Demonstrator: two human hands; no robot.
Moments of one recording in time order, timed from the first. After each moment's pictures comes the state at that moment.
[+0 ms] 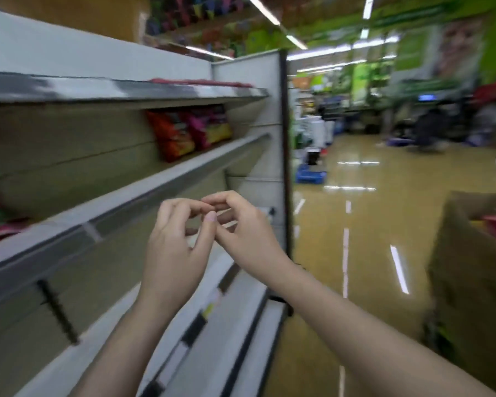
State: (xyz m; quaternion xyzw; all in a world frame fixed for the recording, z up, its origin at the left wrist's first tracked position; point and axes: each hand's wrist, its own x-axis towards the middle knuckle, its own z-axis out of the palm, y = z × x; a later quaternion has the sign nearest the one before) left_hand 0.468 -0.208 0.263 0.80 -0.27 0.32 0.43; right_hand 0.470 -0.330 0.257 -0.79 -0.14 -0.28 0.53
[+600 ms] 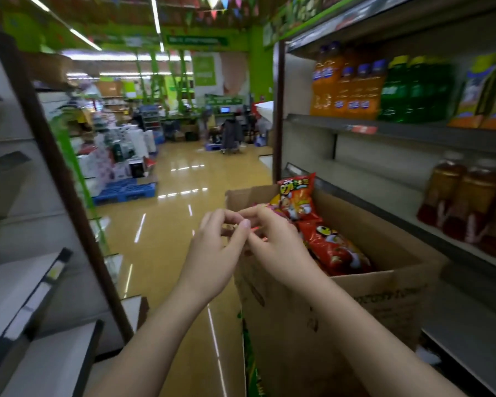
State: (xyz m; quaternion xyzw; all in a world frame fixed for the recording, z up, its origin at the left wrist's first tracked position) left_hand 0.387 -0.562 0.233 0.65 -0.53 -0.05 0.55; right_hand 0.282 -0.638 0.233 -0.81 0.23 -0.39 0.37
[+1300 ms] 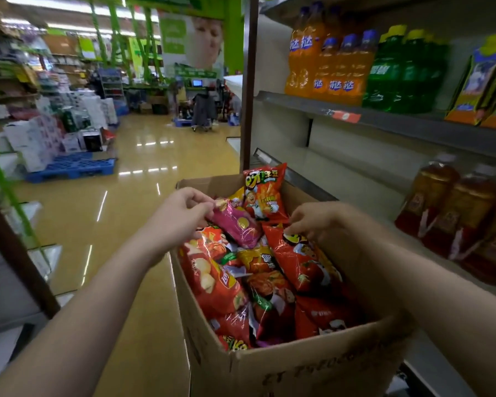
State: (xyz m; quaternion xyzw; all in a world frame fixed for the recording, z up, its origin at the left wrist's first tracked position) left_hand 0.420 -0.700 0.245 0.71 -0.47 -0.22 0.47; right_hand 0.237 -0.891 0.228 -0.83 0.49 0.11 0.25
